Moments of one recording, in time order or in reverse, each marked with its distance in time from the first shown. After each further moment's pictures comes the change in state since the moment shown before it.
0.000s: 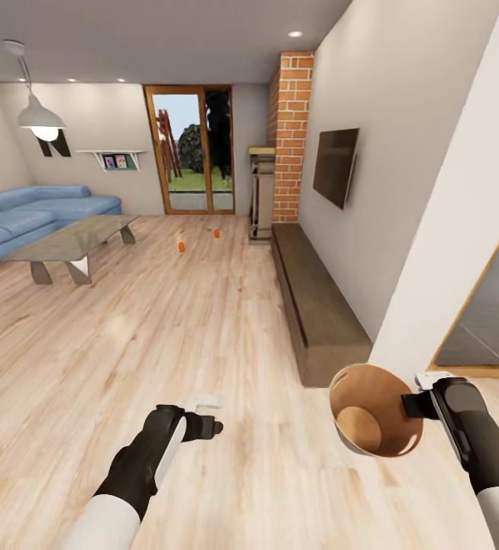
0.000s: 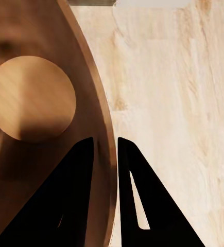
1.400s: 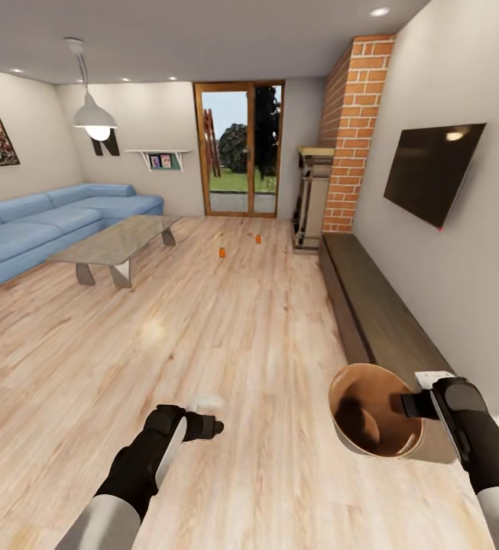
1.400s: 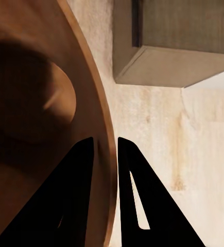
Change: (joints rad) left arm 0.000 -0.003 0.000 0.000 0.000 -0.005 0.000; right arm 0.000 0.000 0.000 -0.002 -0.012 0.001 0.001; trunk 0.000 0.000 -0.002
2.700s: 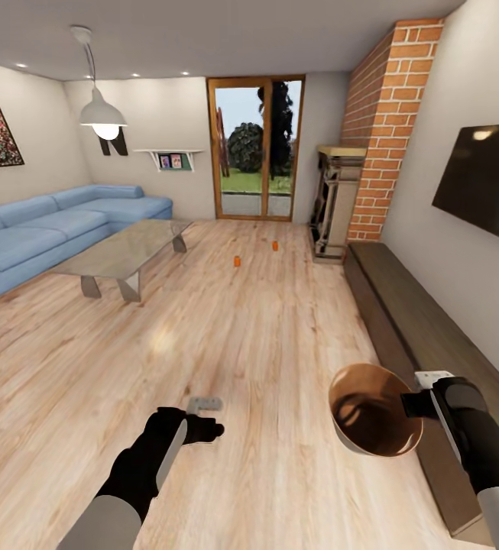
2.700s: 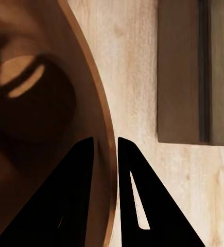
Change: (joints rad) left arm 0.000 0.000 0.000 0.024 0.003 -0.015 0.000; right arm 0.000 0.000 -0.001 -0.002 -0.001 0.000 0.001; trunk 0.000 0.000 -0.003
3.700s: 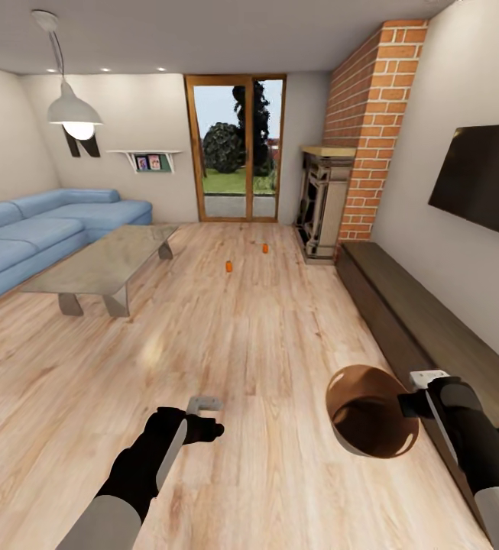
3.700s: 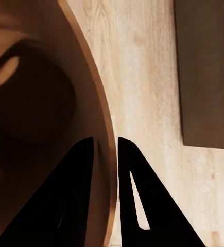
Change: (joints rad) left arm 0.000 0.000 0.000 0.000 0.000 0.001 0.000; right arm 0.000 0.000 0.034 0.000 0.006 -0.001 0.000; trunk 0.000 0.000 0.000
